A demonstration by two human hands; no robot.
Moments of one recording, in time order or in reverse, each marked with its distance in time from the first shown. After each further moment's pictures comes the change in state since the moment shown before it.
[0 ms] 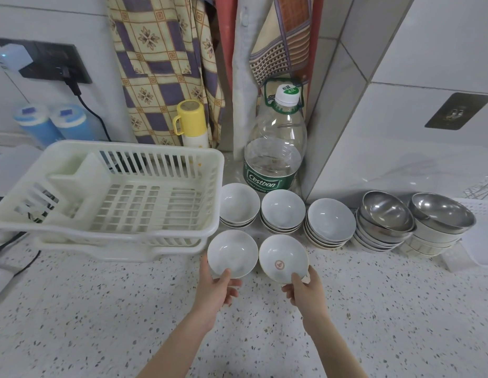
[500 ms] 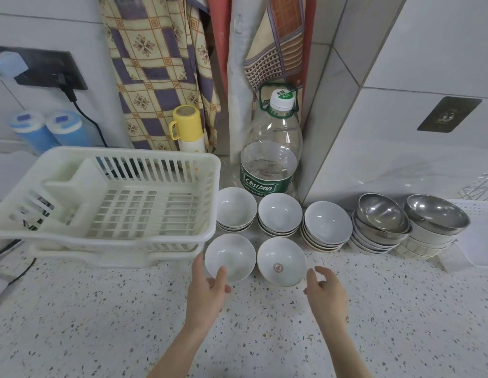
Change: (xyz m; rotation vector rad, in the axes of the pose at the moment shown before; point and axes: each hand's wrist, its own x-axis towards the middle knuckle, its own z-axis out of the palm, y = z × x) left_hand -0.014 0.012 -0.001 0.278 0.138 0.241; right_hand -0.010 -0.019 -0.025 -0.340 0.239 -0.156
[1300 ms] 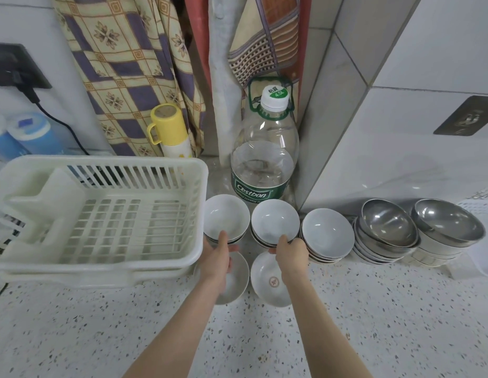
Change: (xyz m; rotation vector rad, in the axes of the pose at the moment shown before) left_hand 0.093 0.063 0.054 -0.429 0.149 -0.316; right_hand 0.084 -0.077 0.067 0.135 -0.077 0.196
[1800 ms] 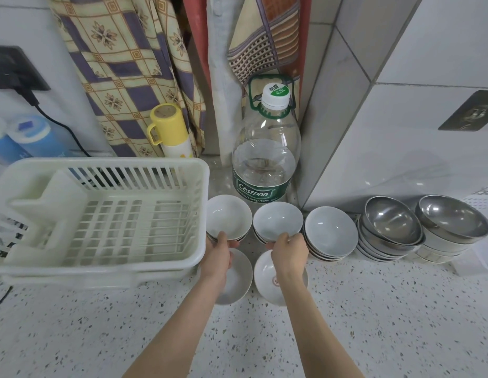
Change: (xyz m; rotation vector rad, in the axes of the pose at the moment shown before) left_hand 0.005 0.004 -0.005 0.083 -0.045 0.023; right_hand -0.017 -0.007 0.010 0.047 0.125 -0.113
